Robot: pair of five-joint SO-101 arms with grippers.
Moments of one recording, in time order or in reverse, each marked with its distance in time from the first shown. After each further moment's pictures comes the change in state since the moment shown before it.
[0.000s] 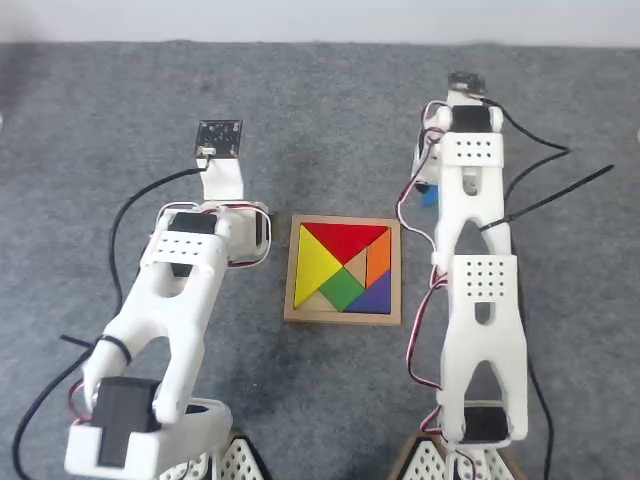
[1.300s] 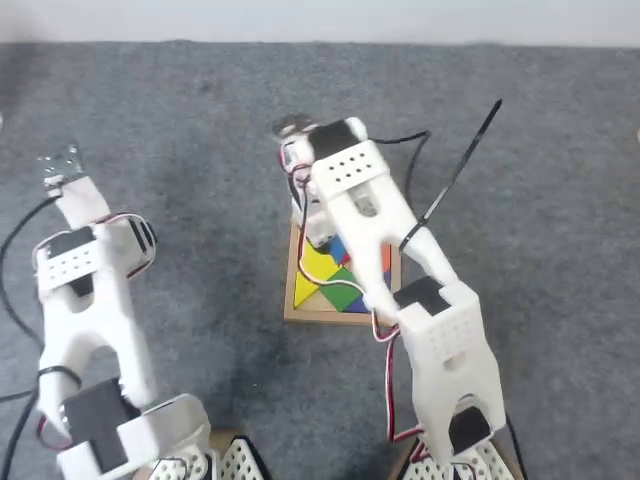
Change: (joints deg) left arm -31.6 0.0 -0.3 1.9 -4.7; right arm -28.7 -34.5 45.2 0.0 22.8
